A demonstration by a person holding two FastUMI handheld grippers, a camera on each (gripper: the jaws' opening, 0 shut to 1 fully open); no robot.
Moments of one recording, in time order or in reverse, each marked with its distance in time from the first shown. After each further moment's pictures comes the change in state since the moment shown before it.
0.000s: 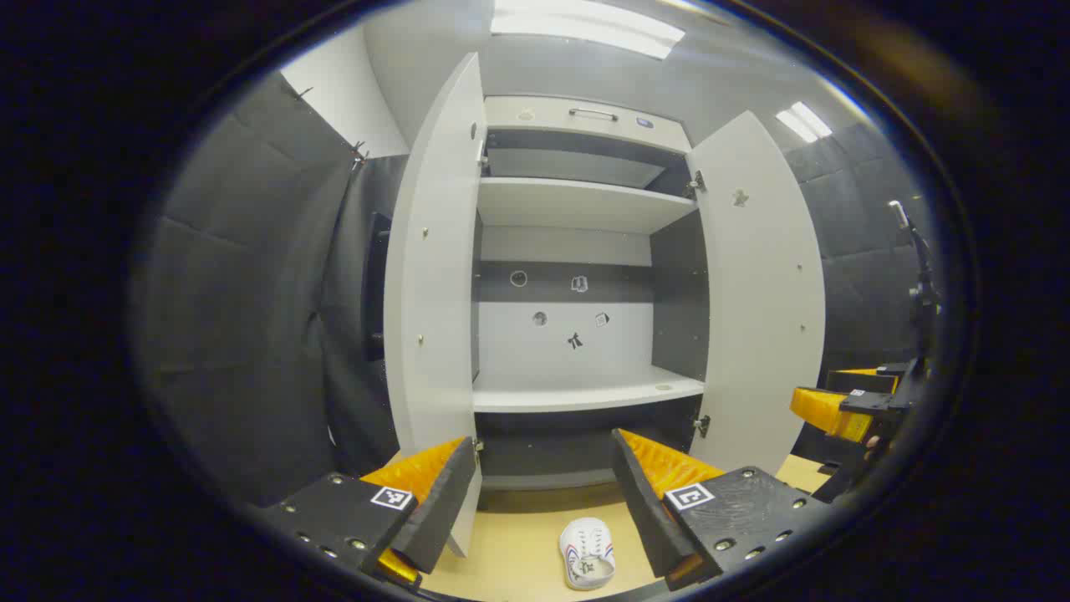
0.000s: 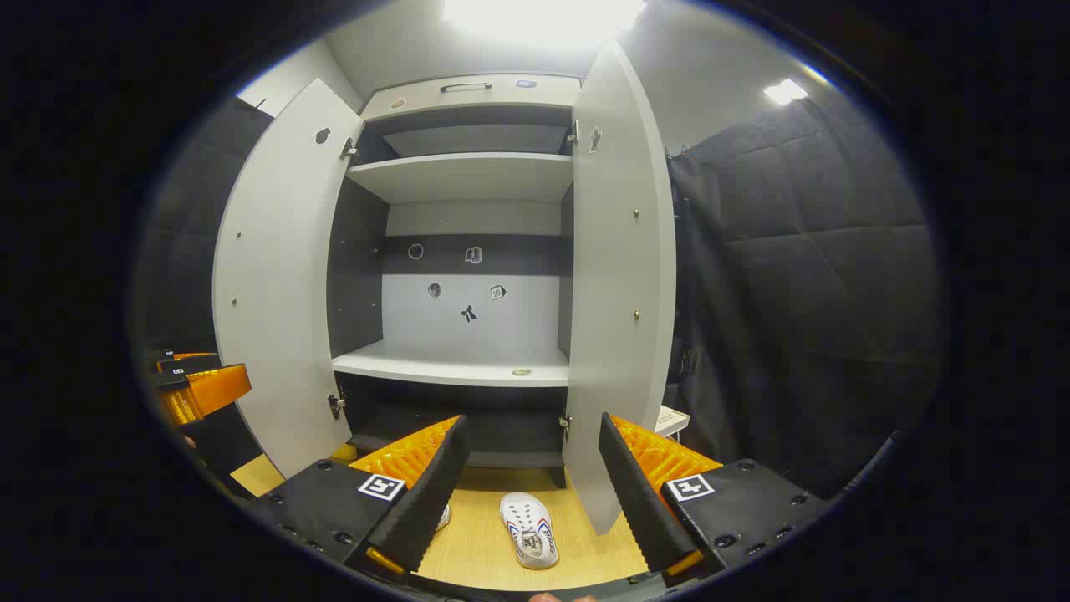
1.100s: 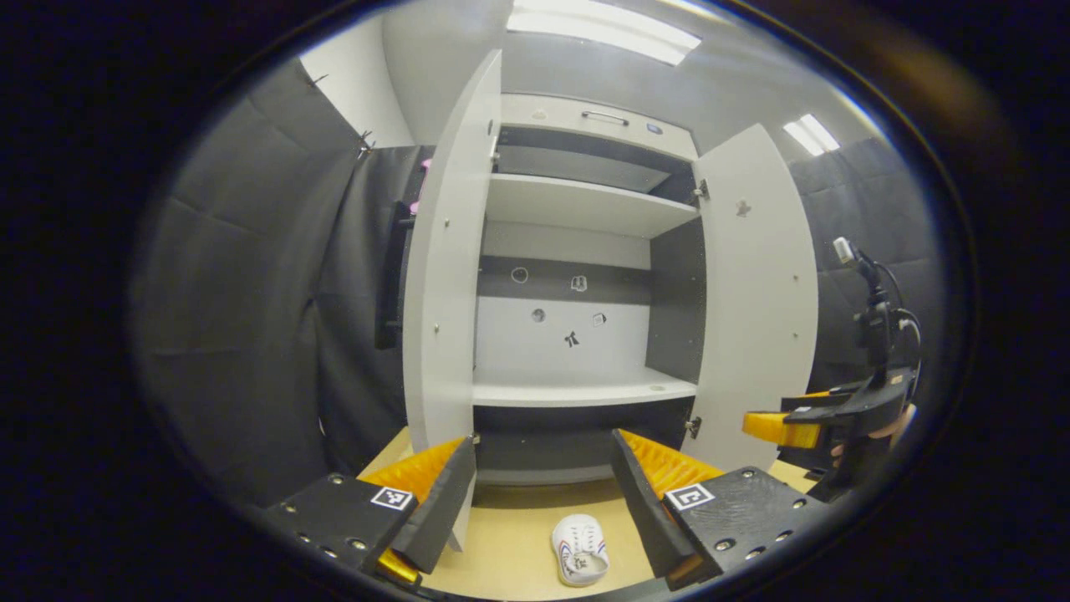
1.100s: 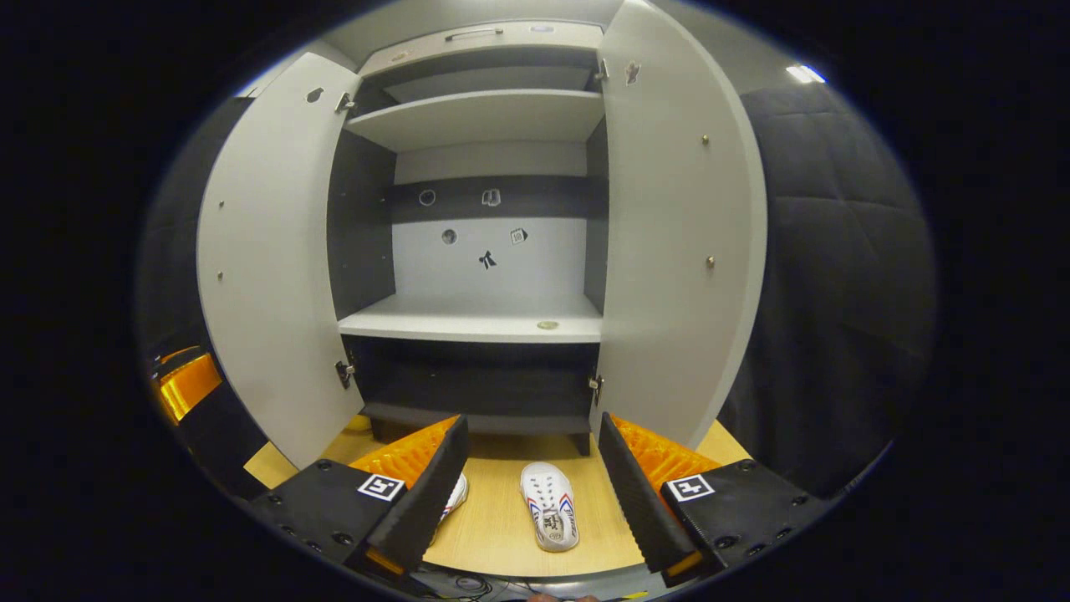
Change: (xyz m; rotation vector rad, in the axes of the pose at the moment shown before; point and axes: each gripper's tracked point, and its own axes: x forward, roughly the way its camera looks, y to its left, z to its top) left arm -0.006 0.007 -0.003 -0.062 0.017 -0.046; right arm 0.047 0.027 -0.046 0.007 0.277 0.082
